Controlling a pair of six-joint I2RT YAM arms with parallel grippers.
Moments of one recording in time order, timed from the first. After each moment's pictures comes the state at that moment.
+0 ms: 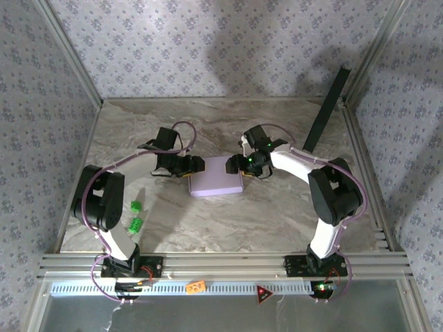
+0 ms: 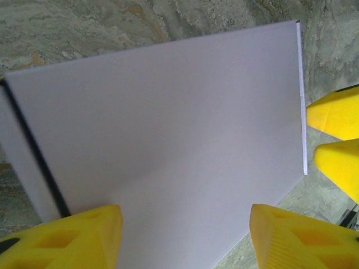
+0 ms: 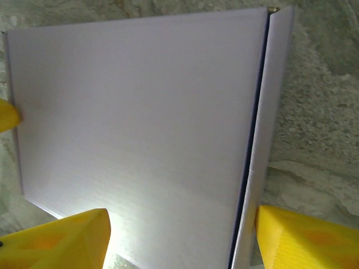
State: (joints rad) left arm -0.36 1.70 1.05 -0.43 0.57 -0.41; right arm 0.52 1.79 1.20 -0.50 -0.38 0.45
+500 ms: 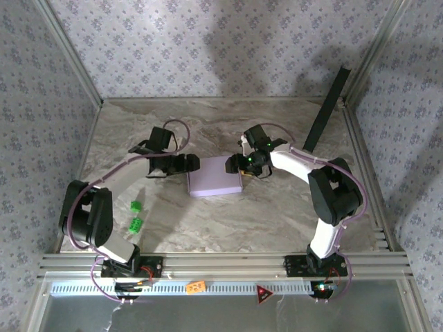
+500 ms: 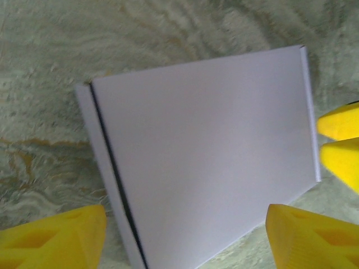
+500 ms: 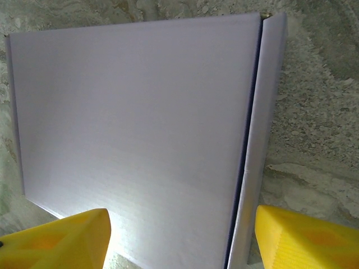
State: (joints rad) left arm -0.36 1.54 1.00 -0.48 0.40 -0.41; right arm 0.51 1.80 1.20 -0.50 -0.38 0.45
